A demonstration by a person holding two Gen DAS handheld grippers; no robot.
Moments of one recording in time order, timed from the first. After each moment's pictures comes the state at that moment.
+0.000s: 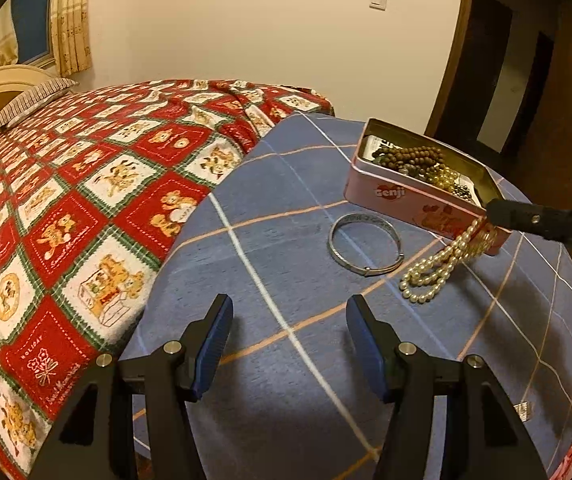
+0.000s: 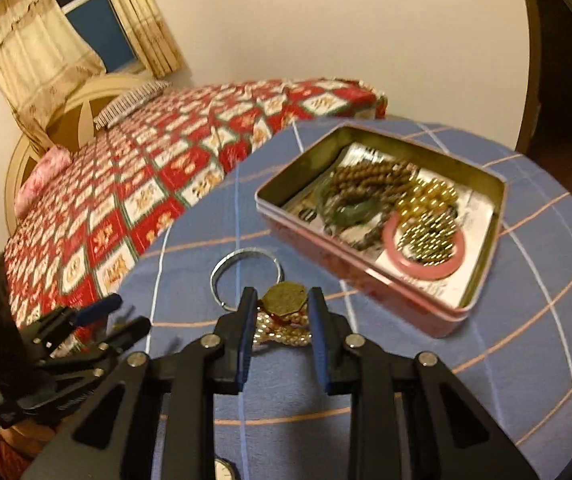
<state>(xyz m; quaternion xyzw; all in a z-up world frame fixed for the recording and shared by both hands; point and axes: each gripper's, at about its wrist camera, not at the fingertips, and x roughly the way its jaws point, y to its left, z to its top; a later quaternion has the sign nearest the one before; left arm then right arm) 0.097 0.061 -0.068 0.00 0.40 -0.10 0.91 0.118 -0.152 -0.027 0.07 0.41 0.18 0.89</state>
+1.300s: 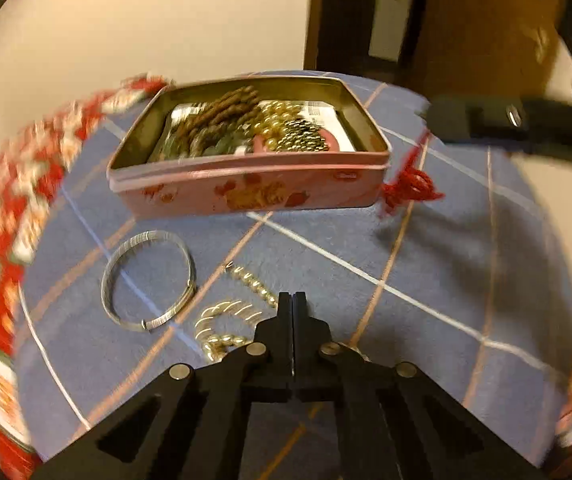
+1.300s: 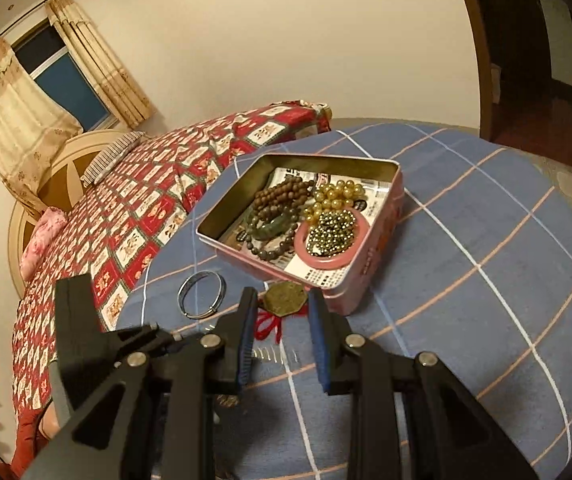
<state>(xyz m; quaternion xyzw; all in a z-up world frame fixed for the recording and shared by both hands) 0.119 -0.065 -0.080 0.11 0.45 -0.28 0.84 0.094 -0.234 -0.020 0.17 0.39 0.14 0.90</state>
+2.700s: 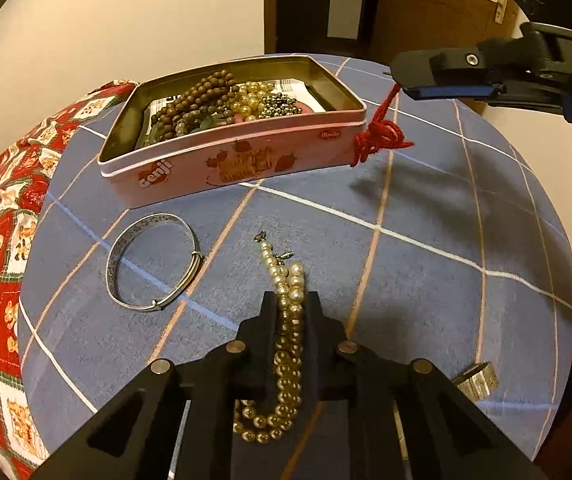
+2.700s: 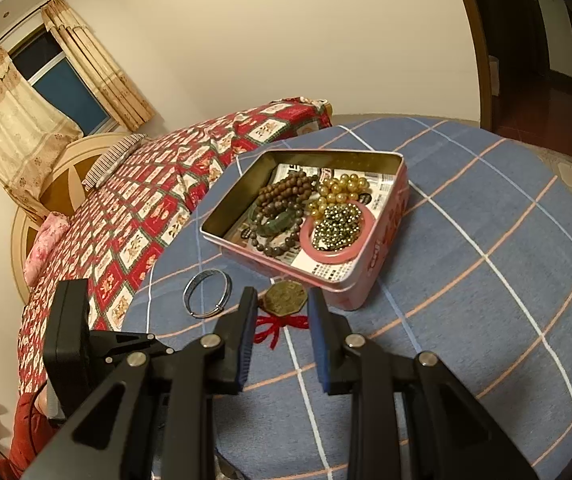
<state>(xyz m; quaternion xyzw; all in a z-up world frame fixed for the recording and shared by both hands) 0.113 -0.061 -0.095 0.18 0.45 -0.34 0.81 0.092 -0.230 -0.022 0.18 0.39 0.14 0.89</state>
